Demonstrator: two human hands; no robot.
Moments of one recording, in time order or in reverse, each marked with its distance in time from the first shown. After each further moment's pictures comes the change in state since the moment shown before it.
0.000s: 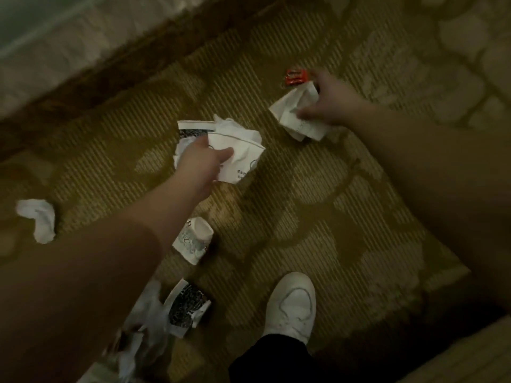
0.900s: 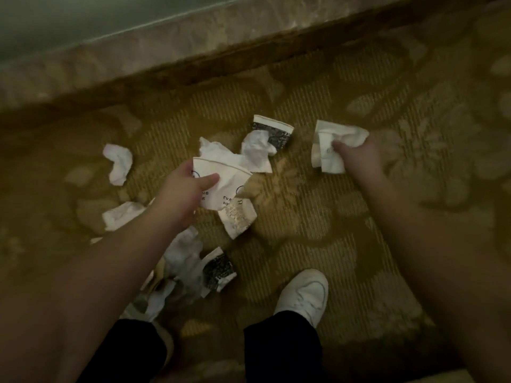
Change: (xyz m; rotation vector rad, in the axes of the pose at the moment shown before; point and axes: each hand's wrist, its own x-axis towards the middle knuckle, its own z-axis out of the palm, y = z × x) left_hand -0.107 -0.029 -0.141 -0.137 0.193 -0.019; right_hand -0.071 -0.053 0.072 0.395 0.192 0.204
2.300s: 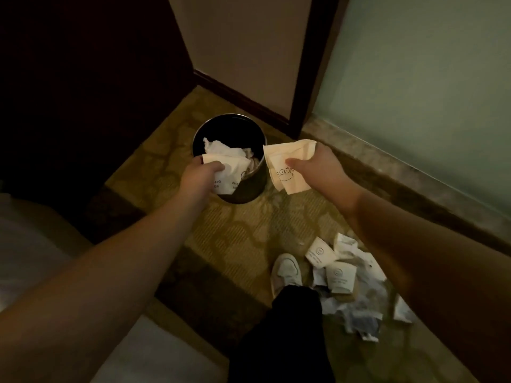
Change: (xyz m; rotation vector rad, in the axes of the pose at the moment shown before) left_hand -0.289 -0.107 -0.583 -0.691 0.763 0.058; right_hand -0.582 -0.311 0.415 -0.527 -0.766 -0.790
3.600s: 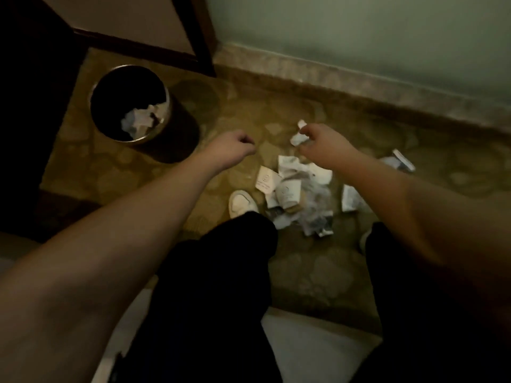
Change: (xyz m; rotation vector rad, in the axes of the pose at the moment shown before) left_hand -0.146 -0.046 0.194 1.057 -0.590 0.267; right_hand -0.132 0.178 -0.135 -0.322 -0.034 0.168
